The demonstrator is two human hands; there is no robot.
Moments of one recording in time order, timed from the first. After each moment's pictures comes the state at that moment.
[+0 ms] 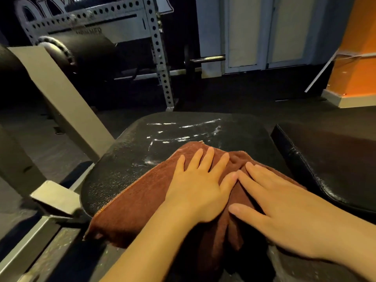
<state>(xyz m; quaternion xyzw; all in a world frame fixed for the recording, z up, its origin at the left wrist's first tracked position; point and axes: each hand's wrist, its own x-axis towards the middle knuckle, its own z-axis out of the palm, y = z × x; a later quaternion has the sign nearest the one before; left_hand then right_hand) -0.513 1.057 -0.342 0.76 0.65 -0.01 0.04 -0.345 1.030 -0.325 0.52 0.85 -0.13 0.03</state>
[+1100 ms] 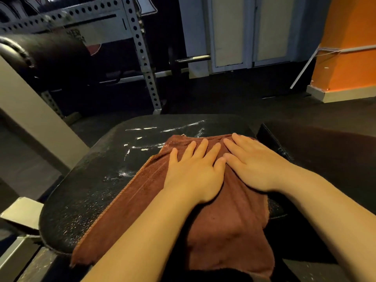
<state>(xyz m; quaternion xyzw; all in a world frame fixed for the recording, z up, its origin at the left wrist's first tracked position) -0.486 1.111 -0.341 0.75 0.66 0.00 0.06 -0.333 1.143 -0.354 0.56 0.82 -0.12 -0.06</state>
